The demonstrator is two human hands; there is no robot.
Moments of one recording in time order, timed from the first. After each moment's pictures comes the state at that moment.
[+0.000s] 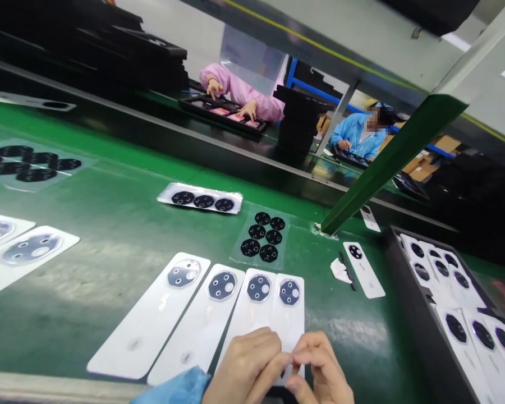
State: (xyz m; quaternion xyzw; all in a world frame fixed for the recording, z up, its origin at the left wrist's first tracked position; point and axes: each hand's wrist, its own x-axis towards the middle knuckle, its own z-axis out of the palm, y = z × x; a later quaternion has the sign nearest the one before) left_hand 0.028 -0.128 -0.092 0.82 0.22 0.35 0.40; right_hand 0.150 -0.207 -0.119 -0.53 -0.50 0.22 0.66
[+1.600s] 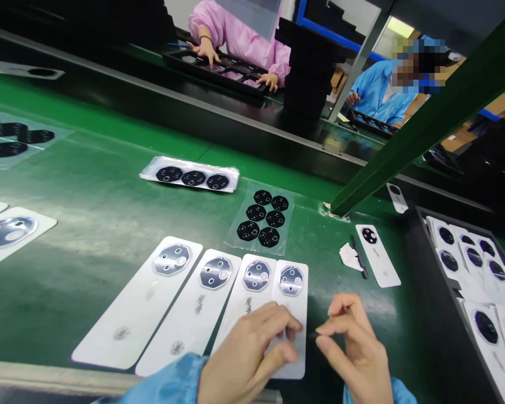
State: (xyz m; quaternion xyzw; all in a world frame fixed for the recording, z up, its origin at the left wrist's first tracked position) left_hand 0.043 -0.110 -0.089 0.79 0.23 0.26 0.50; right_hand 0.218 -0.197 -0.082 -0.63 -0.61 0.20 0.43
